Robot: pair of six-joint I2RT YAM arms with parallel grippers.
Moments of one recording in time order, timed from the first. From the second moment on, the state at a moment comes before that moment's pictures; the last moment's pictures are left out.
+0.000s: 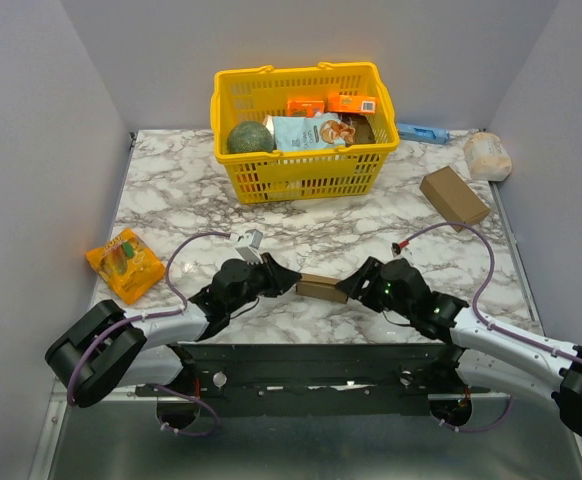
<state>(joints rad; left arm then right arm) -0.78 1.24 0.25 0.67 0.05 -0.85 0.81 0.90 0.37 -0.08 0.15 1.12</state>
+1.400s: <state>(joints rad) -0.83 1.23 0.28 0.61 0.01 -0.84 0.72 0.64 0.28 -0.22 0.09 1.16</state>
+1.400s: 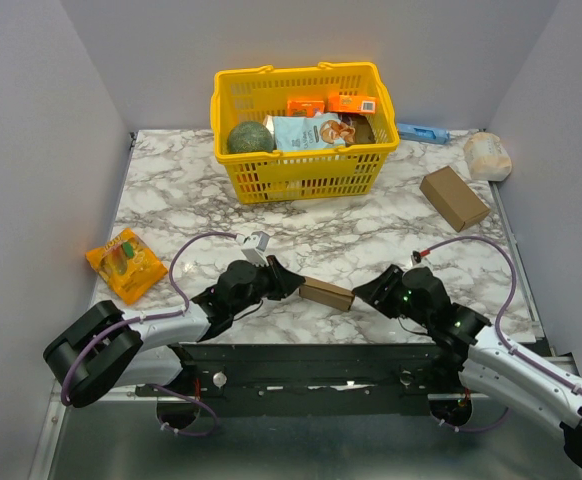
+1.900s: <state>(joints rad) -0.83 1.22 0.28 0.60 0.01 -0.84 0.72 0.61 0.28 -0.23 0.07 1.17</state>
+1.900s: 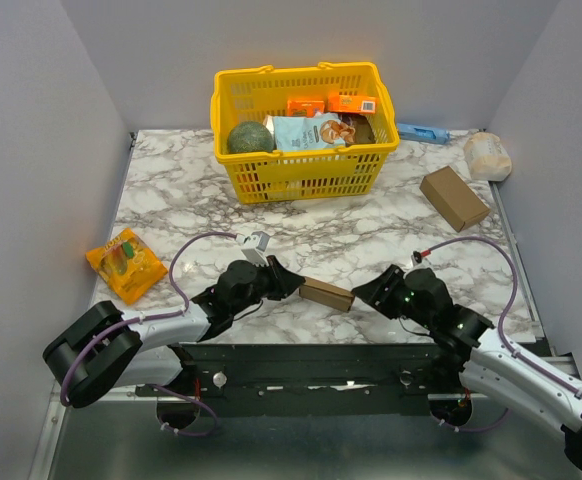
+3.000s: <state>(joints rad) -0.84 1.22 0.29 0.59 0.00 -0.84 0.72 0.60 0.26 -0.21 0.01 1.19</state>
